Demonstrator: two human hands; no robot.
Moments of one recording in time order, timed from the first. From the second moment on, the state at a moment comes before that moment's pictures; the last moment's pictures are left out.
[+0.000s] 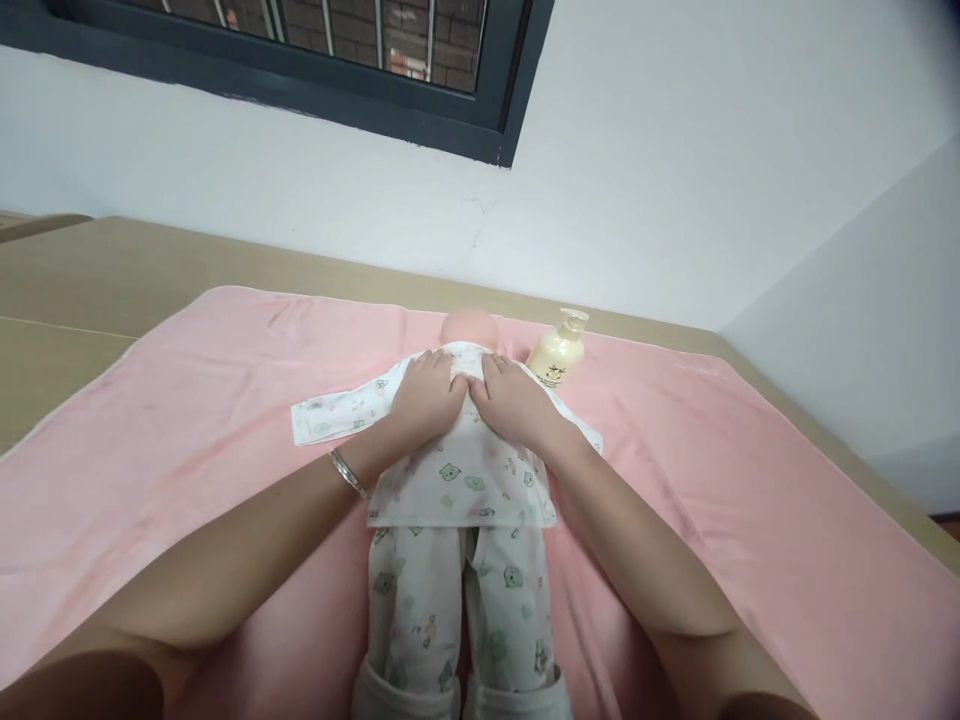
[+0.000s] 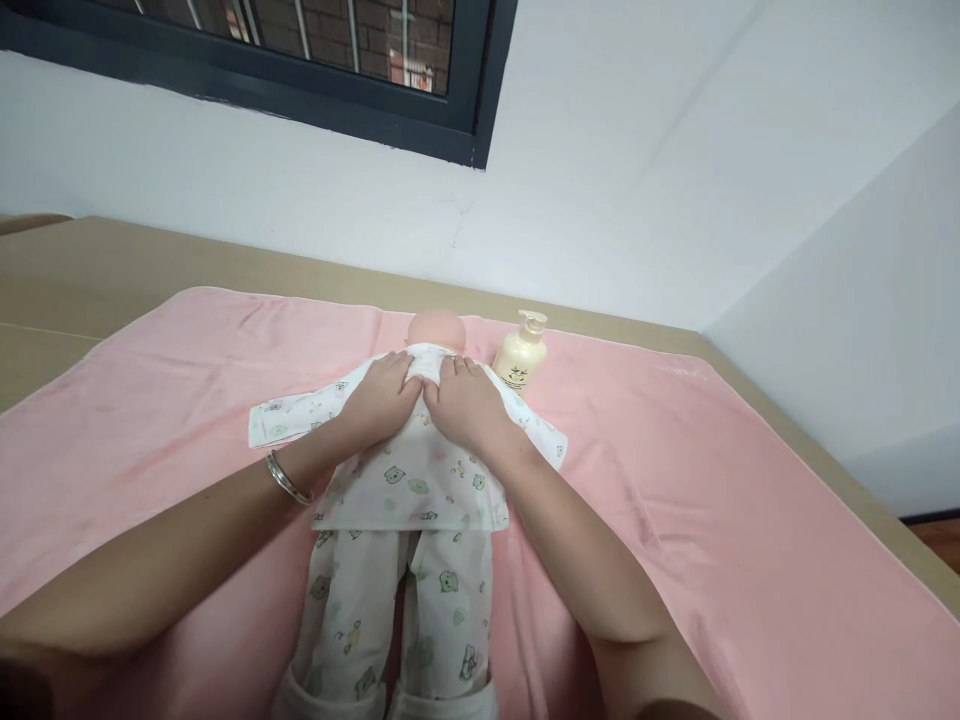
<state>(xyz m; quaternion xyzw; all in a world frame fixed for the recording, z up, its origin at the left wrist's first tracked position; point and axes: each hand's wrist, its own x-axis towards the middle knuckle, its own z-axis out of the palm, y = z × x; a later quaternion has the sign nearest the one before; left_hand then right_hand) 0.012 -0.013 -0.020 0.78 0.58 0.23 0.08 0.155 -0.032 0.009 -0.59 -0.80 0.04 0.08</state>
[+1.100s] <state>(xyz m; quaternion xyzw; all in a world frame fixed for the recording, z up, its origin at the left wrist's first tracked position) 0.001 -0.008 -0.006 0.78 0.59 0.17 0.11 0.143 -0.050 0.013 -0.62 -0.78 -0.03 0.06</state>
